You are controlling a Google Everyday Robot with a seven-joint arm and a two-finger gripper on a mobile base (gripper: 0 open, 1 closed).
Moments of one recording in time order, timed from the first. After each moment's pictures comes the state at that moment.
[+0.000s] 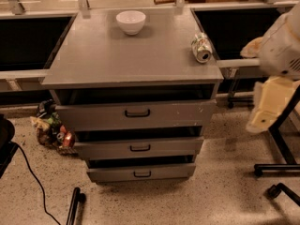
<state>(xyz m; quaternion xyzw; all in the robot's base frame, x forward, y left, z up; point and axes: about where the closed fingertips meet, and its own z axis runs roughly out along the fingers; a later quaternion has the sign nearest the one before) 0.446 -0.202 0.956 -0.63 0.76 -0.02 0.17</state>
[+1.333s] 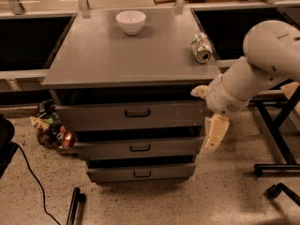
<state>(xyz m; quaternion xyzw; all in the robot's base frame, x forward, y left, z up) 0.495 -0.137 0.800 -0.69 0.69 0.11 0.20</state>
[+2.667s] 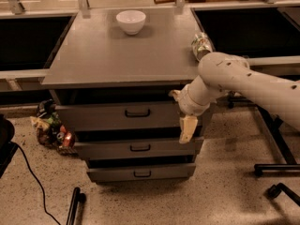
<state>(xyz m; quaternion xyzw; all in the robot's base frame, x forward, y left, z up) 0.600 -0.099 0.694 -0.75 0.63 0.05 0.22</state>
